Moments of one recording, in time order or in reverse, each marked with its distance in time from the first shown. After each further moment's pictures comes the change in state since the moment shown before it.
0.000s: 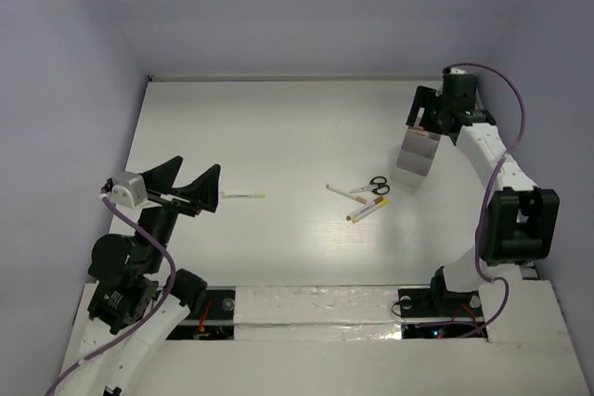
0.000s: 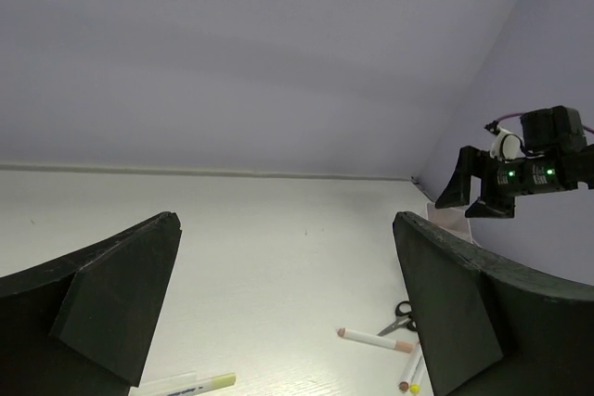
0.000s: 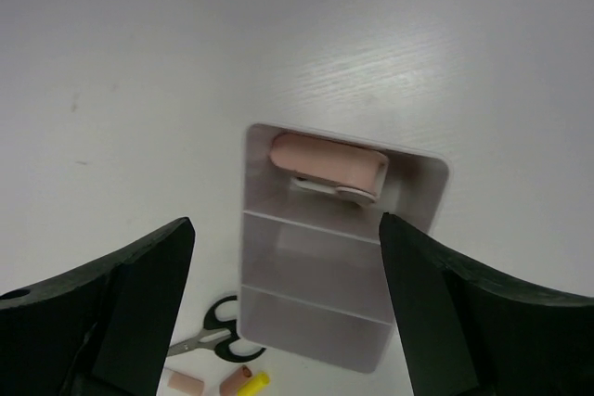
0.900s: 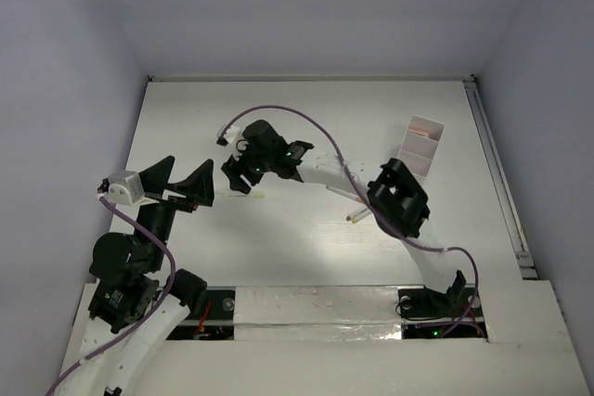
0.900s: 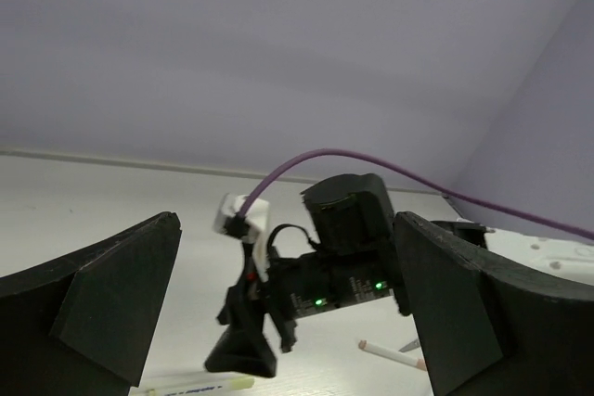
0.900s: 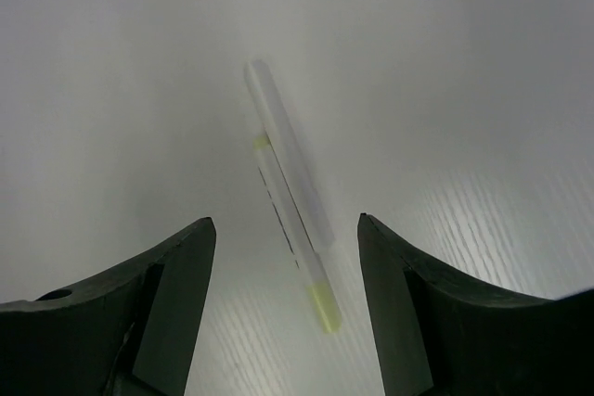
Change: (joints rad) left arm 0.008 0.012 0.000 0.000 -0.087 0.009; right arm 0.906 0.576 0.435 0.236 -0.379 -0.312
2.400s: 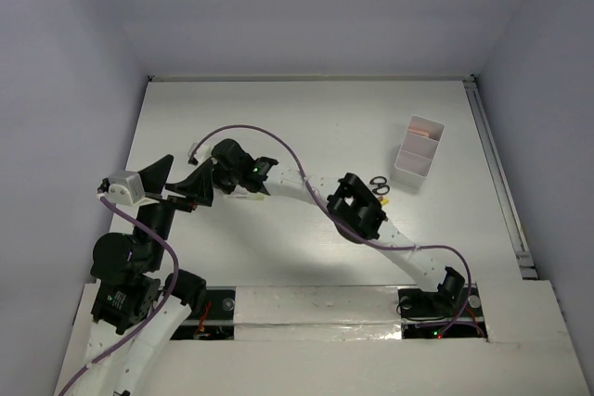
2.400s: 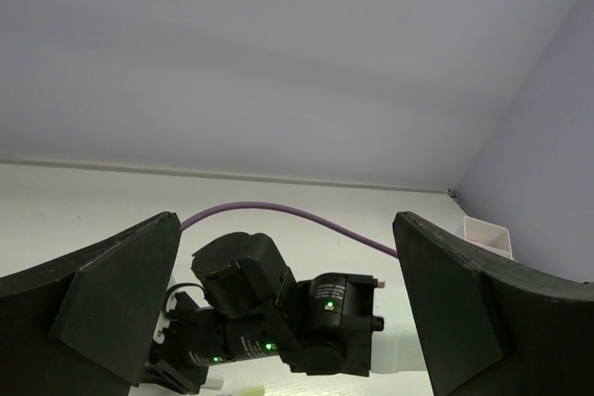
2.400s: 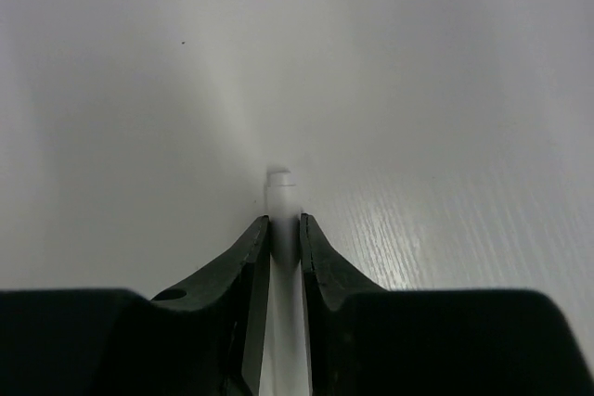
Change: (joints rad) left arm 0.091 0.000 0.000 0.000 0.088 0.001; right arm 0.111 0.466 0.534 -0.045 0.203 -0.160
